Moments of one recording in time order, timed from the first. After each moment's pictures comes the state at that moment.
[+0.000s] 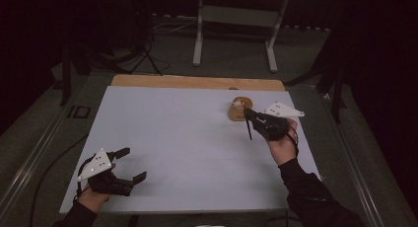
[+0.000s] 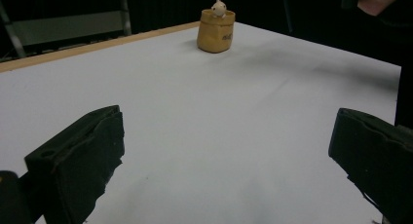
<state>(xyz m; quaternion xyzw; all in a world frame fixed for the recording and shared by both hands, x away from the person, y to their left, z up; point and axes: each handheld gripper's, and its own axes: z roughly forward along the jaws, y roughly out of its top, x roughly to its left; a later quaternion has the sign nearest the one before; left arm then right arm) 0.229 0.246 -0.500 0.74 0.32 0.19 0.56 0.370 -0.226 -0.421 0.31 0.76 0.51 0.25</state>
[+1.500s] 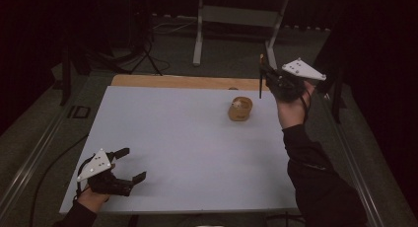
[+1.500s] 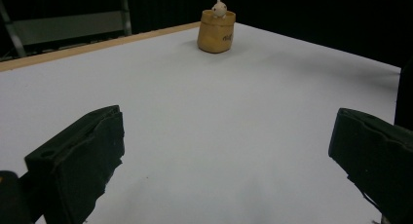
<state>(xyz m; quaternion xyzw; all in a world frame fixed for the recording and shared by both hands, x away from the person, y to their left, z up) 0.229 0.247 -0.500 0.74 0.32 0.19 0.56 0.418 -0.232 -0.327 0.34 0.68 0.55 0.35</state>
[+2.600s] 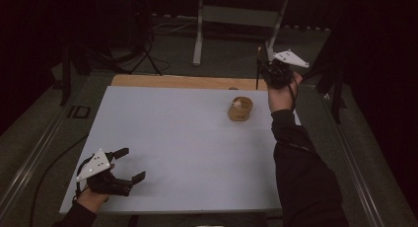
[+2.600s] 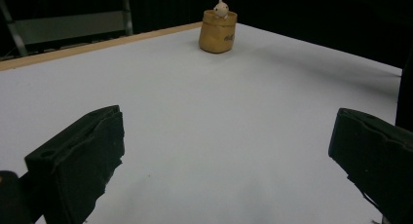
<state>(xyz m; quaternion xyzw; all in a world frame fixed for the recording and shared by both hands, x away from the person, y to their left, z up) 0.228 0.249 -0.501 0.74 0.32 0.19 0.56 0.485 -0.225 -0.352 0.41 0.65 0.52 0.36</state>
